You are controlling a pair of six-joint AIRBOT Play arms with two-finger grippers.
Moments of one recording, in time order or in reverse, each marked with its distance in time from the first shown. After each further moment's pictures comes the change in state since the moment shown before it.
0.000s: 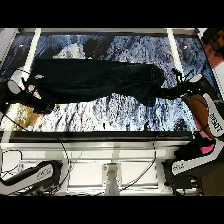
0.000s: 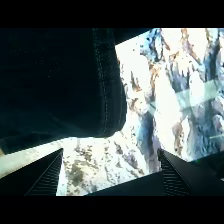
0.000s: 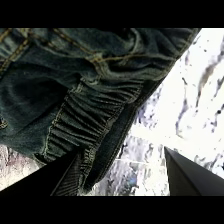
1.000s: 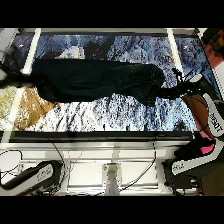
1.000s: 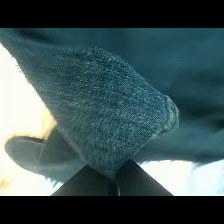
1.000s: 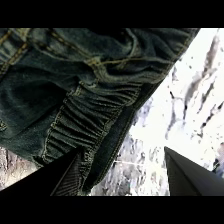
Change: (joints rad) left arm 0.017 0.080 0.243 -0.286 0.114 -0.475; right arm 0.000 0.000 0.000 0.000 -0.008 0.000
